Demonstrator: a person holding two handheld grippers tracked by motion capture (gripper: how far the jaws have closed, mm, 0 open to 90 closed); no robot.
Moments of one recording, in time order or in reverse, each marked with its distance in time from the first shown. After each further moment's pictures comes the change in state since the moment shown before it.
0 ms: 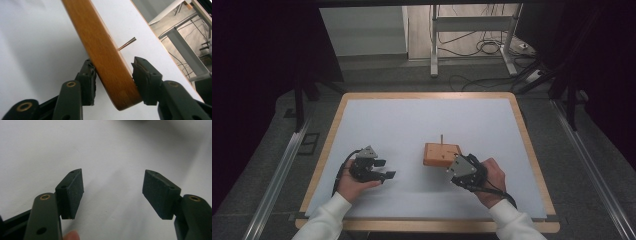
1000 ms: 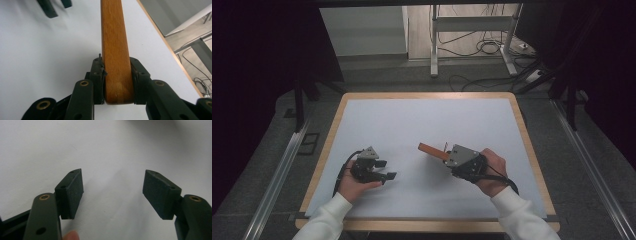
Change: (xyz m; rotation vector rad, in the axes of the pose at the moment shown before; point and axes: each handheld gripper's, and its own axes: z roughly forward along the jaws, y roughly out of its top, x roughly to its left) left arm -0.002 -0.001 0.004 0.011 -0.005 0.006; right arm -0.026 0.032 -0.019 -0.038 0.180 -0.025
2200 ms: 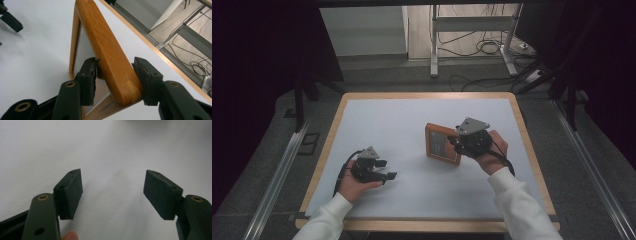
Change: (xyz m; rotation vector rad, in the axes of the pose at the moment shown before) left arm 0.000 0.001 0.001 -0.004 -0.002 -0.005; right arm -0.060 -0.007 0.026 -0.059 -0.103 0.234
